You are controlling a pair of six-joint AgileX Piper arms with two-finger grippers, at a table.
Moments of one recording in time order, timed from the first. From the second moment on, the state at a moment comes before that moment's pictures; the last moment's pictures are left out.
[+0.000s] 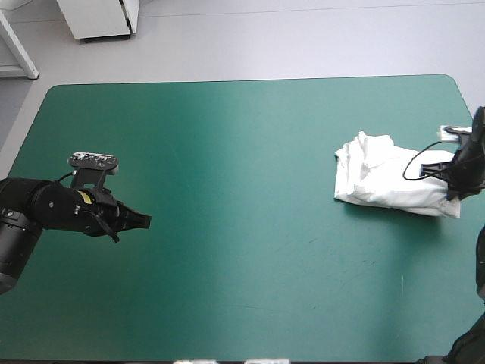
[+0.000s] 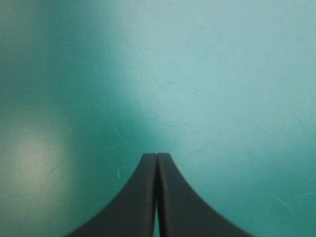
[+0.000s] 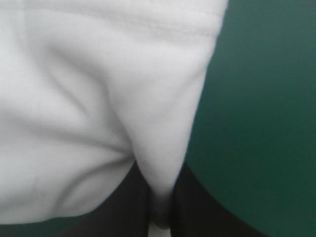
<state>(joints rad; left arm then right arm) -0.20 1.11 -1.11 -0.10 1.18 0.02 -0.29 1.82 -1.52 -0.05 1.22 -0.04</state>
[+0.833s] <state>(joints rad) -0.20 1.11 -1.11 -0.10 1.19 0.02 -0.41 1.76 -1.52 -0.05 1.22 0.03</state>
